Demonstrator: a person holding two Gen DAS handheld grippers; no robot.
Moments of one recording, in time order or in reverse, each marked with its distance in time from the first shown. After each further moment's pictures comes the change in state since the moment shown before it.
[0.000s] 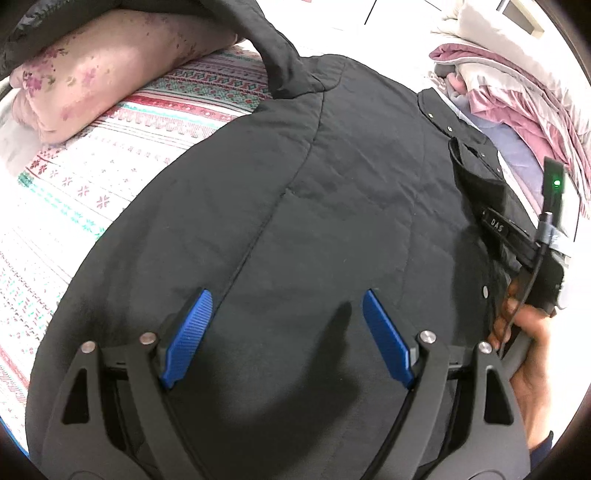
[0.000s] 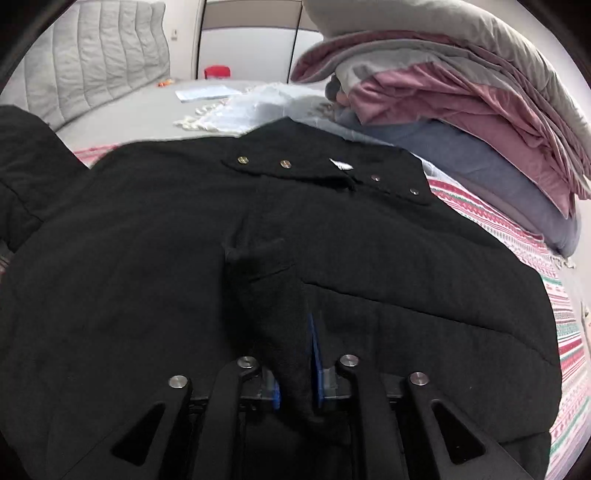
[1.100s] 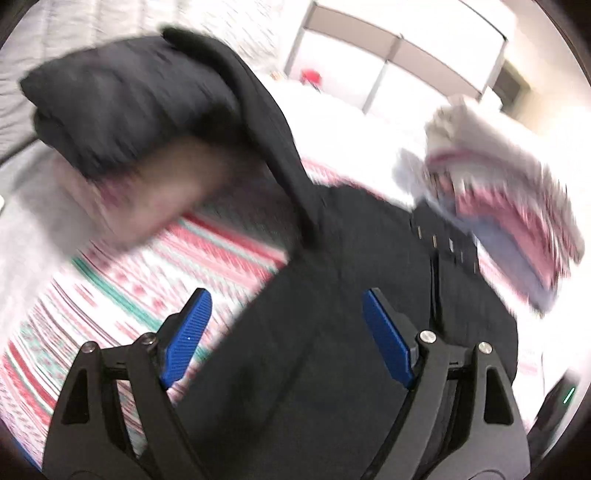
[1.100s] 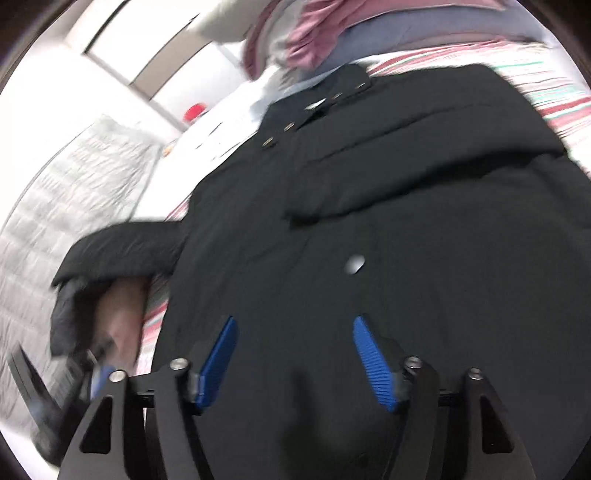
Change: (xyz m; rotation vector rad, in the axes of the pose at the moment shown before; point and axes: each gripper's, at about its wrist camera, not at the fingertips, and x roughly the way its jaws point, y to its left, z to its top) left arm -0.103 0.057 0.062 -0.084 -0.338 -0.049; right arm -0.147 0.018 -0.111 0.539 0.108 0.394
